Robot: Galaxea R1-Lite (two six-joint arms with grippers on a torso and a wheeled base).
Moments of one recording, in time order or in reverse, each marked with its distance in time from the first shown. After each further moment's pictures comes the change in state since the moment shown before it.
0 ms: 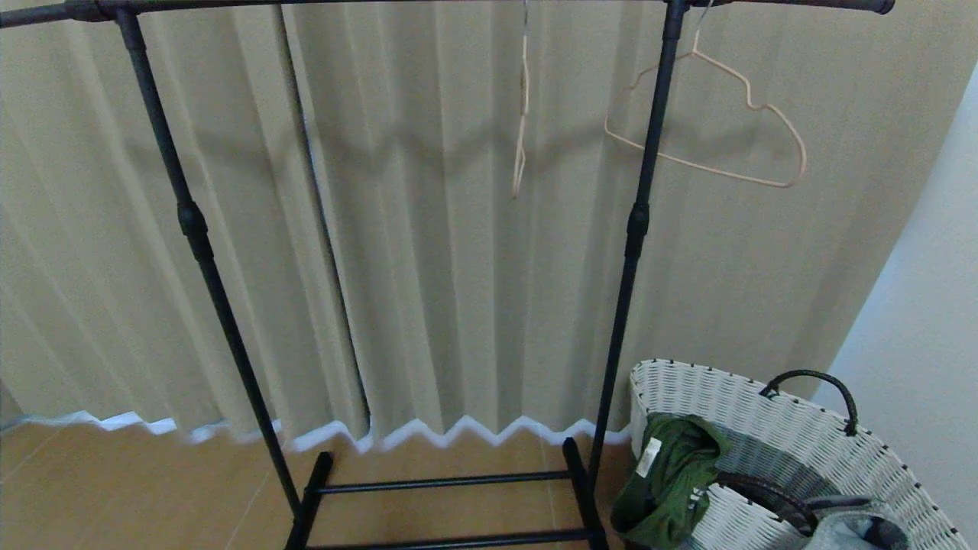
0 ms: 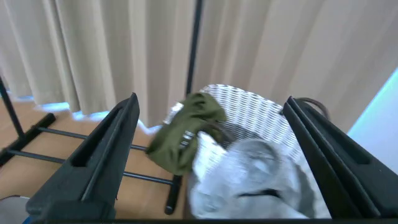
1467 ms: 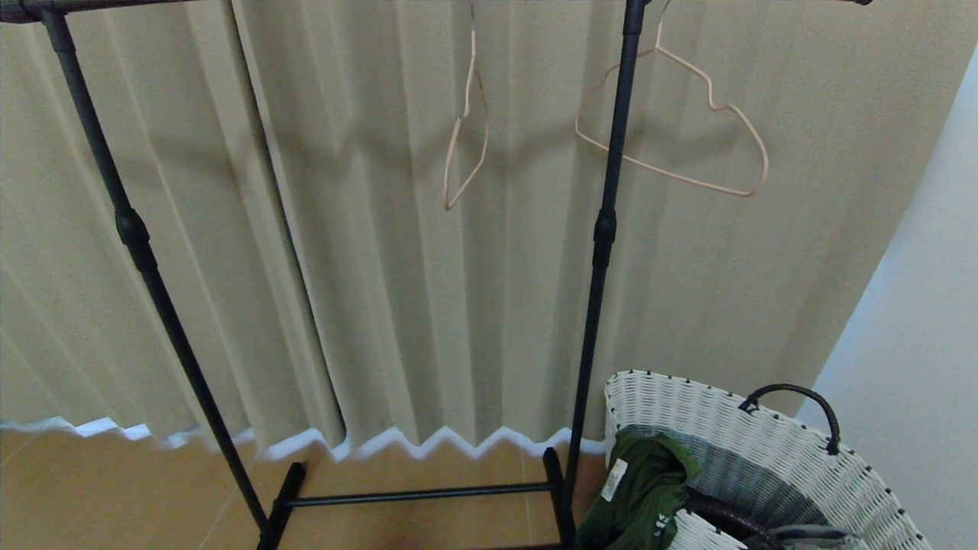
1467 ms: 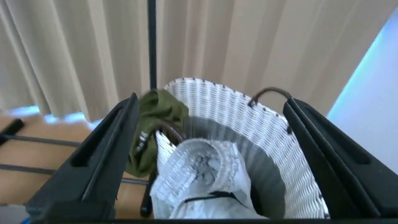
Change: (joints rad) left arm 0.000 -0.001 0.000 0.000 0.000 -0.001; right arm 0.000 0.000 -0.003 0.028 -0.078 0.018
